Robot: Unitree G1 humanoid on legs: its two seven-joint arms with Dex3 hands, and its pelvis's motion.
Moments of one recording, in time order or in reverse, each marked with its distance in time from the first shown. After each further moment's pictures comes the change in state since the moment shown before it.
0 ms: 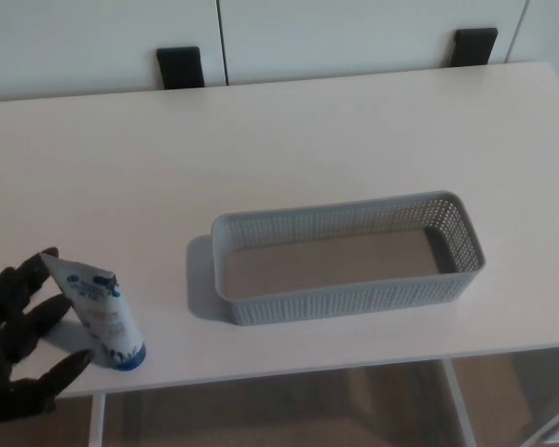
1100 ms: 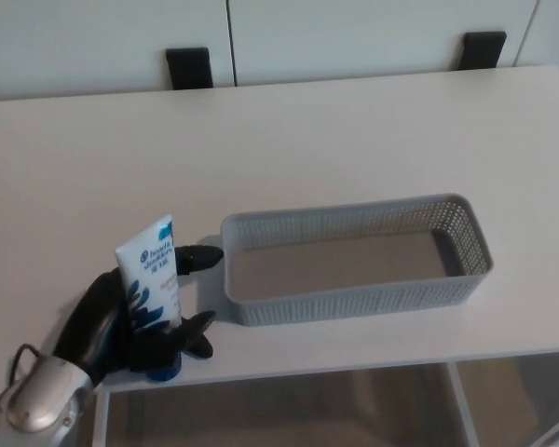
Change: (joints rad) left_arm -0.167 -0.129 -0.301 0.082 0.161 -0.095 0.146; right_arm -0.022 -0.008 -0.044 0.030 0.031 -0.018 0.046
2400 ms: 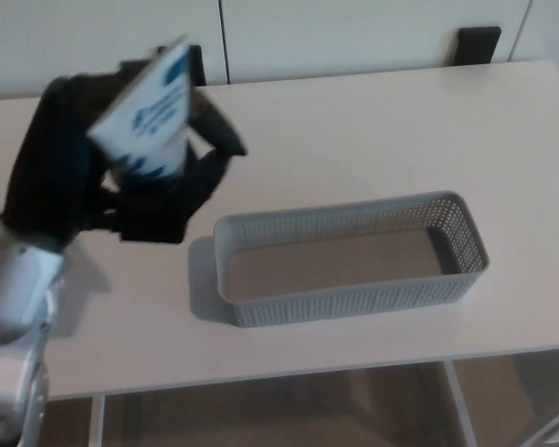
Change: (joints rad) left_arm -0.205 0.029 0.079 -0.681 0.130 0.118 0.059; right_arm -0.032 -0.029 0.065 -0.027 -0.029 0.017 0.005
